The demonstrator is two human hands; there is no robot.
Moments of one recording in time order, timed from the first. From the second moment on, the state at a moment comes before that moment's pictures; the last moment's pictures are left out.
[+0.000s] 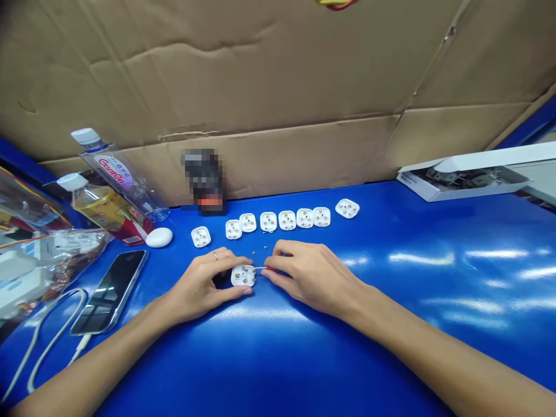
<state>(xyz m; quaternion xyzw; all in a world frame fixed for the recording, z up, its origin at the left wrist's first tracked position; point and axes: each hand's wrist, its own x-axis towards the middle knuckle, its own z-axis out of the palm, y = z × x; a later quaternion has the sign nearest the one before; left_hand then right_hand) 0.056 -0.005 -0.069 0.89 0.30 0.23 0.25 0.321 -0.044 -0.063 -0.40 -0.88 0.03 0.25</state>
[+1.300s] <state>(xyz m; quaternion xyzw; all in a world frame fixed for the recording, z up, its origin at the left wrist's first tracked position) 0.055 -0.005 -0.056 0.89 0.33 0.21 0.25 0.323 -0.042 -0.052 -0.51 -0.83 0.00 0.23</state>
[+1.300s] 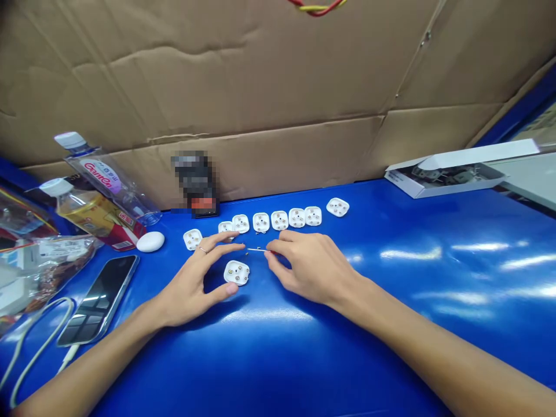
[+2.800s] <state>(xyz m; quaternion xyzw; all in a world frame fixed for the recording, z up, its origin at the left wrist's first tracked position) 0.057 -0.004 -0.066 0.89 0.25 0.26 0.26 0.325 -0.046 -0.055 -0.41 -0.89 0.00 0.21</state>
